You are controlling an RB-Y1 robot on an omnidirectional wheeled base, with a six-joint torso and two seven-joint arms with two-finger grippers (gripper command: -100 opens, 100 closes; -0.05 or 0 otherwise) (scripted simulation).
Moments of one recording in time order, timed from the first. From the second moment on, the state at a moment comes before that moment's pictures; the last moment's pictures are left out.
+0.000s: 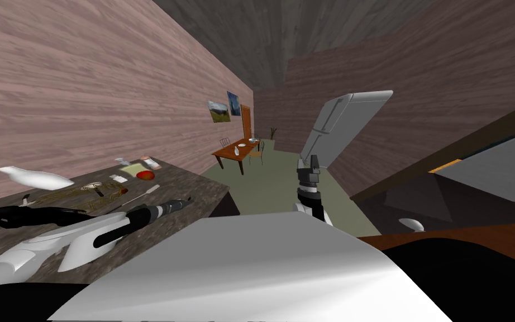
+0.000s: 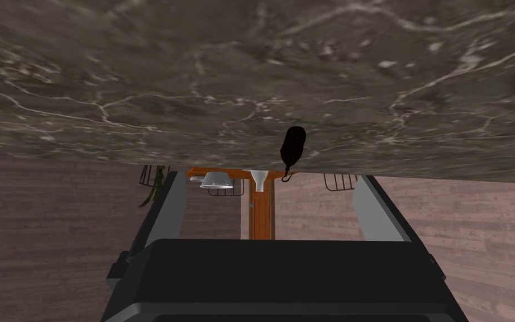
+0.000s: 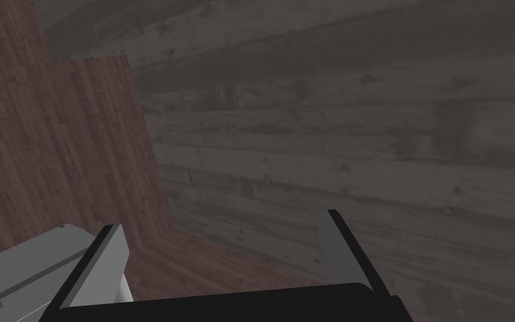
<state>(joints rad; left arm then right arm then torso) 0.52 1.49 -0.32 -1.57 -0.22 -0.17 -0.02 0.51 0.02 -0.02 -2.23 0.03 -0.61 -0.03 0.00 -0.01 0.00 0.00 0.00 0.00</state>
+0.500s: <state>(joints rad) 0.52 1.45 -0.31 -1.58 -0.24 -0.15 -0.04 0.51 0.02 -0.02 -2.23 0.03 -0.61 -0.03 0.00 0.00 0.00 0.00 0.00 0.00</state>
